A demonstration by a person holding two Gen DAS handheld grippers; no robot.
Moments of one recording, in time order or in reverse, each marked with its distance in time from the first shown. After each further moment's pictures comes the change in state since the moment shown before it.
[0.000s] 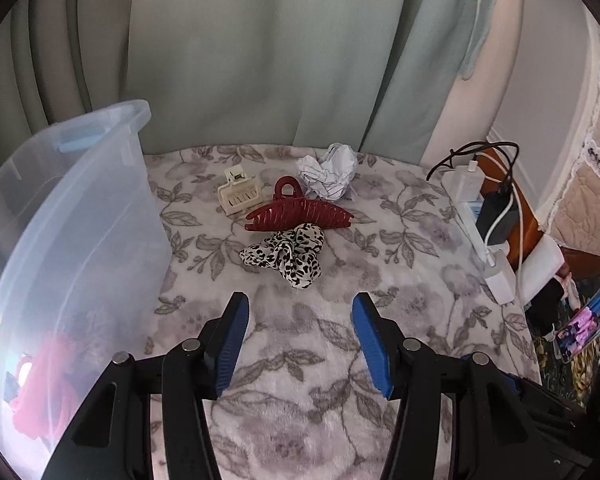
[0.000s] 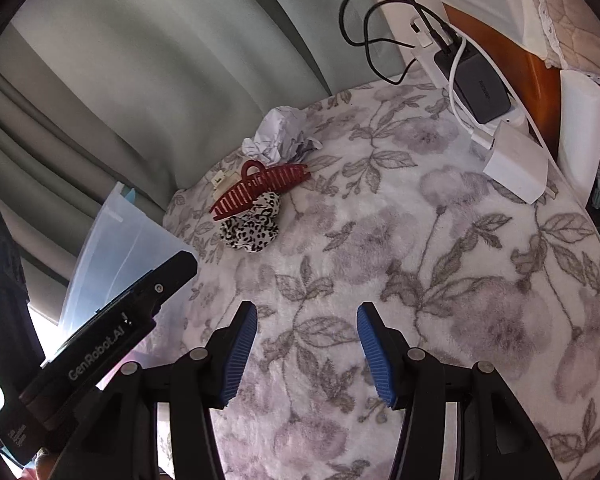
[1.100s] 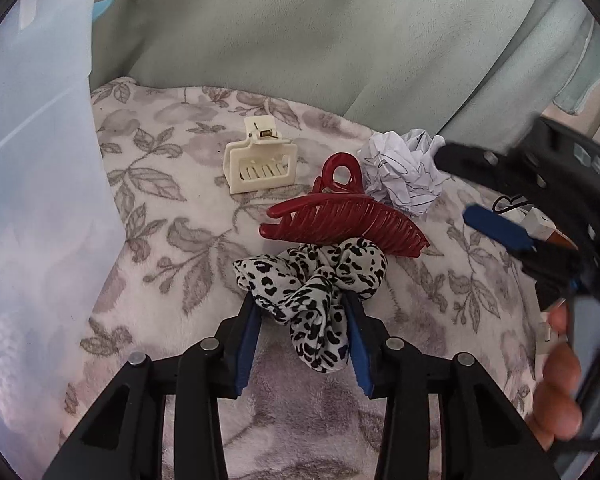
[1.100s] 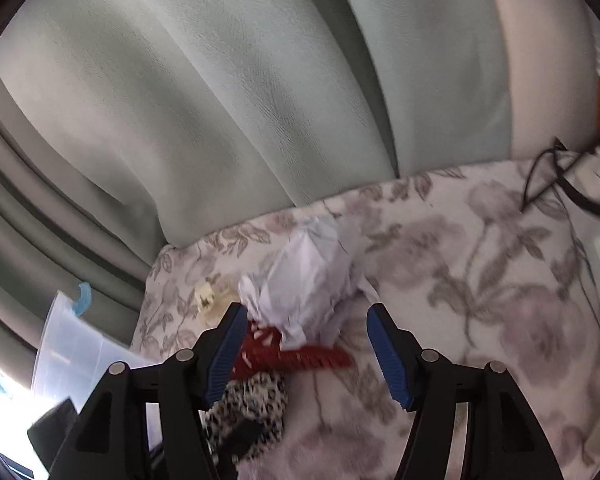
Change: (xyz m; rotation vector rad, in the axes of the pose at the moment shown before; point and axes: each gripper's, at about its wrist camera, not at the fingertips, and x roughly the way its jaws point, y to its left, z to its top) left arm 0.102 0.047 0.012 -0.209 0.049 -0.062; right arm 0.119 0.042 0.148 -0.136 -0.063 0.032
